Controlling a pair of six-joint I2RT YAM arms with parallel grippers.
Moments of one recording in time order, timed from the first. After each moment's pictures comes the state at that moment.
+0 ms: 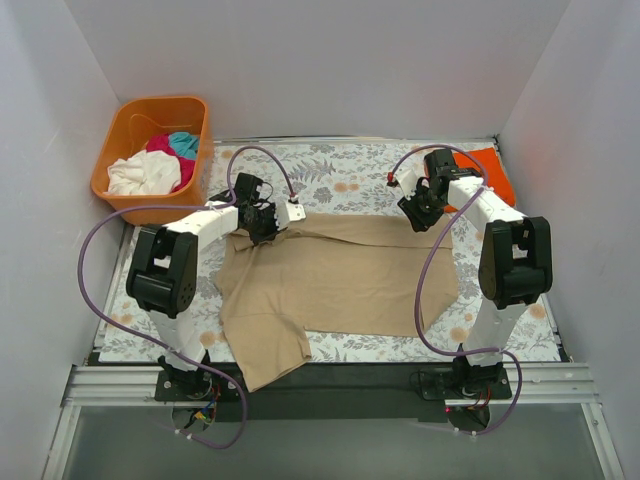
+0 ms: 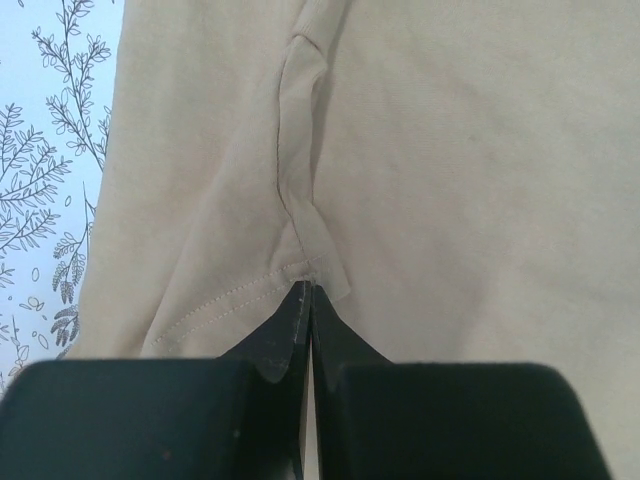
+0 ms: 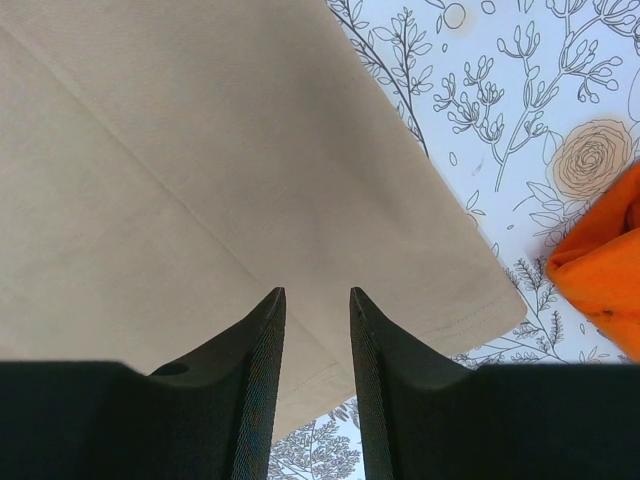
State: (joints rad) left arm -0.30 1.83 1.19 -0.46 0.39 0.97; right arm 0.17 1.84 1.39 -0.74 -0.25 -0.69
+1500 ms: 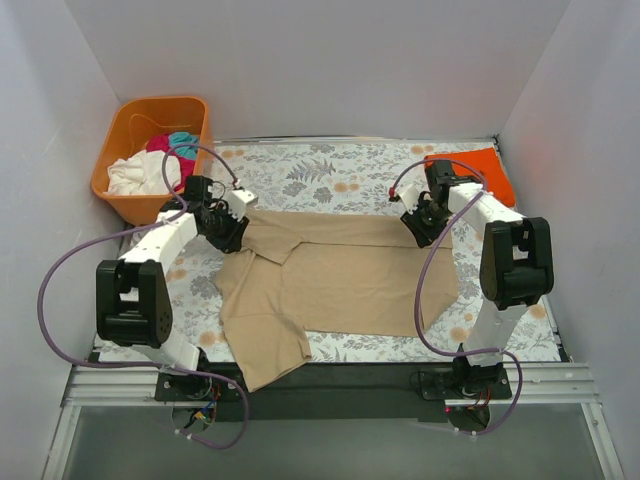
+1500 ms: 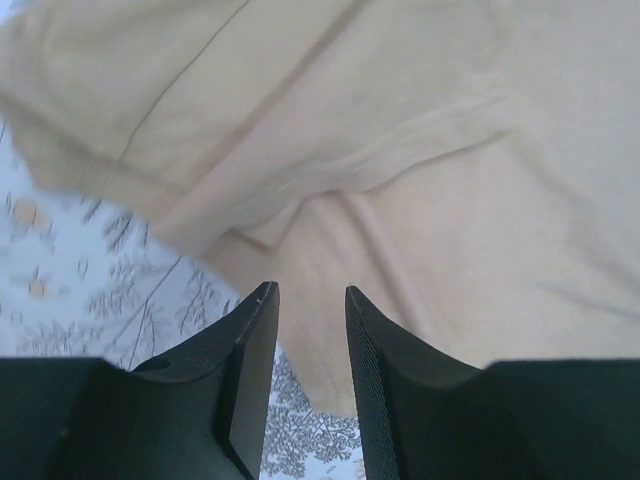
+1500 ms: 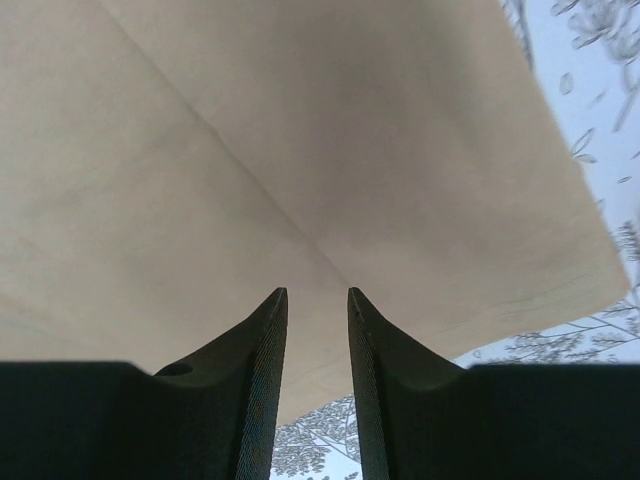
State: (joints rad) left arm -0.10 1.60 1.11 -0.65 0.44 0.64; right arm 0.16 1.83 1.33 -0.79 -0.24 -0.72
